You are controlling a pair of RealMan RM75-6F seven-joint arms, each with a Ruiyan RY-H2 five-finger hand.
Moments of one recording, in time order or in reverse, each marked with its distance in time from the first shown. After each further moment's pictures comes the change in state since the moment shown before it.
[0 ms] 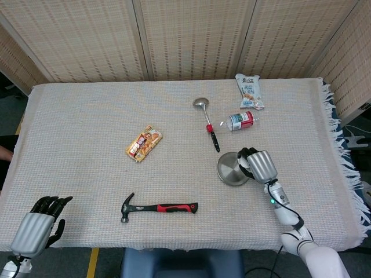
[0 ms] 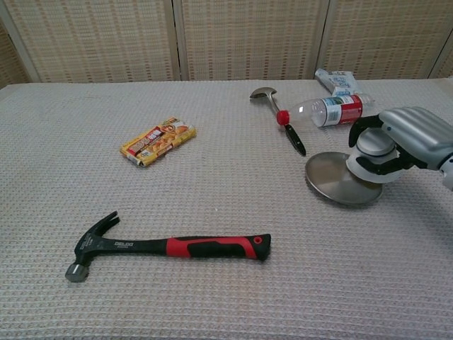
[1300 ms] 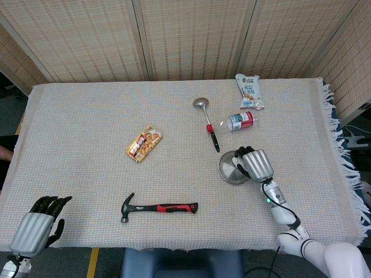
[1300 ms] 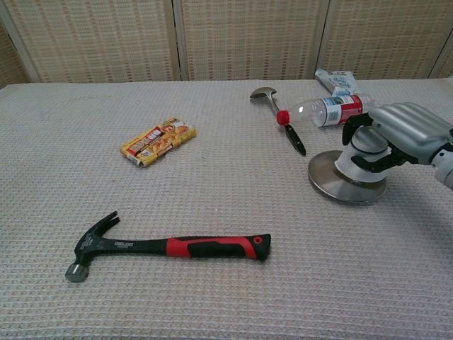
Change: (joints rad) left arm 0.000 0.001 -0.001 0.000 -0.002 0.000 -0.004; right arm 0.006 0.138 0.046 -0.328 0.056 -0.072 -0.355
